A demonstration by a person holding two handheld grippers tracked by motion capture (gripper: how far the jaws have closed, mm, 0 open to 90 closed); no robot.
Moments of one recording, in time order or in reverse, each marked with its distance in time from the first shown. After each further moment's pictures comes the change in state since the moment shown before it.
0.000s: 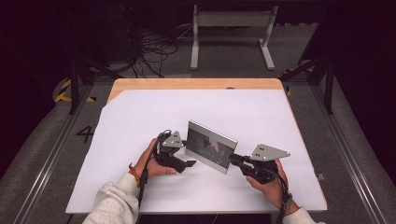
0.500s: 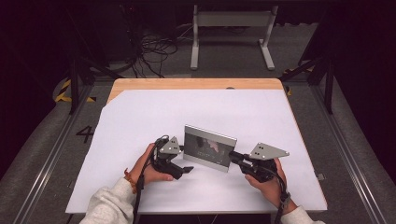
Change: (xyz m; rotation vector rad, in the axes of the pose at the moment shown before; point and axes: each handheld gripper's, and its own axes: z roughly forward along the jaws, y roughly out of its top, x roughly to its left) left arm -0.015 -0.007 -0.010 0.028 0.009 0.020; right arm -0.002 0.000 0.004 -0.011 -0.031 0.006
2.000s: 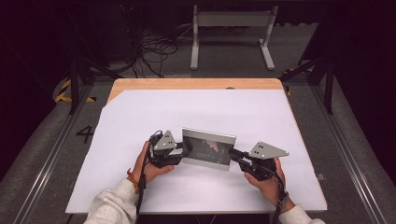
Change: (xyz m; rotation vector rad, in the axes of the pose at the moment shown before) left arm 0.004 0.004 -0.011 -0.146 0.120 -0.050; right arm -0.001 0.002 0.003 -0.019 -0.037 -0.002
